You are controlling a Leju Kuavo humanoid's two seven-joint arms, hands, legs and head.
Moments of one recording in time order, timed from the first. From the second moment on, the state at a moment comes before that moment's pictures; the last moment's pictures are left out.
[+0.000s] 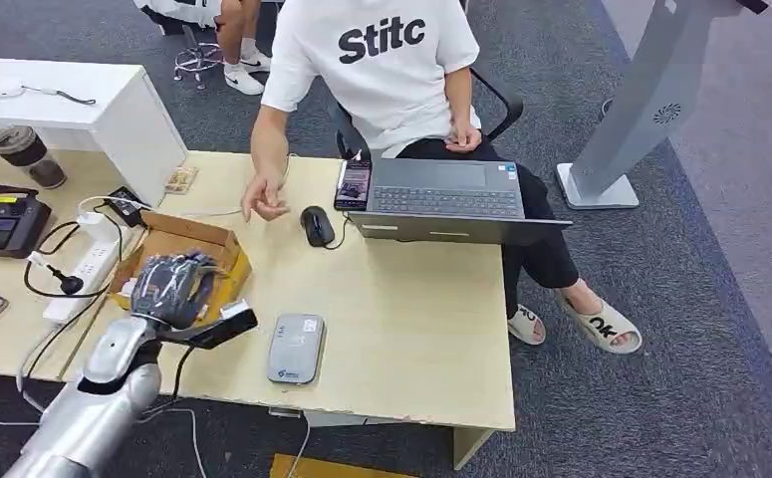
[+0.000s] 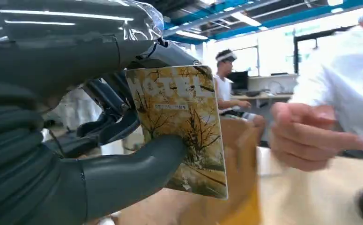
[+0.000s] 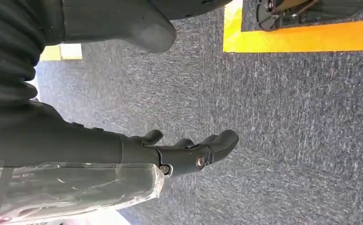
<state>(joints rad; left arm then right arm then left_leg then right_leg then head) -0.31 0.35 -0.32 -1.19 -1.14 0.39 -0.03 -0.05 0.10 0.22 -0.18 0.13 -0.30 0.09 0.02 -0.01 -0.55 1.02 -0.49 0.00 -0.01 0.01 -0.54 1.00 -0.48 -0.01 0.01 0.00</state>
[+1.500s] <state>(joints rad) -0.35 0.36 -0.21 -1.25 -1.15 0.58 0.02 -0.05 0.10 0.22 -0.18 0.18 -0.33 0.11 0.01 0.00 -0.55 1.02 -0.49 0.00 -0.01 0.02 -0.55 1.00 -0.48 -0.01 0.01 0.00</state>
